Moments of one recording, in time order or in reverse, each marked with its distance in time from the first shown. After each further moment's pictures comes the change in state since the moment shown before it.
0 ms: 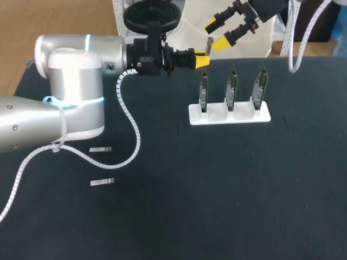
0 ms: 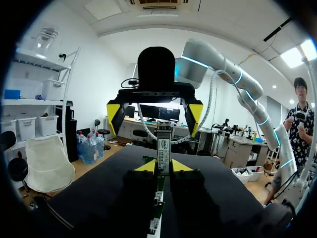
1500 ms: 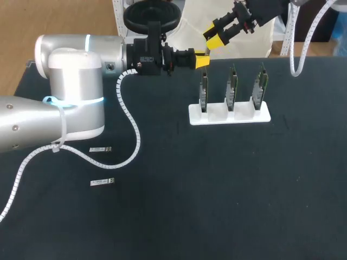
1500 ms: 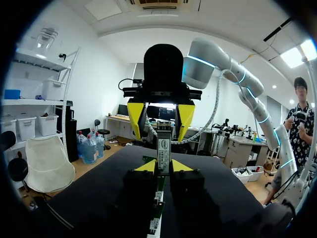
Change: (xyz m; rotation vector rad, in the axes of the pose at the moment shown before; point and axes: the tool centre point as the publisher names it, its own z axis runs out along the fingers) left arm 0.000 0.000 0.000 0.000 0.000 0.000; right arm -0.005 0.004 0.009 0.044 -0.003 -0.004
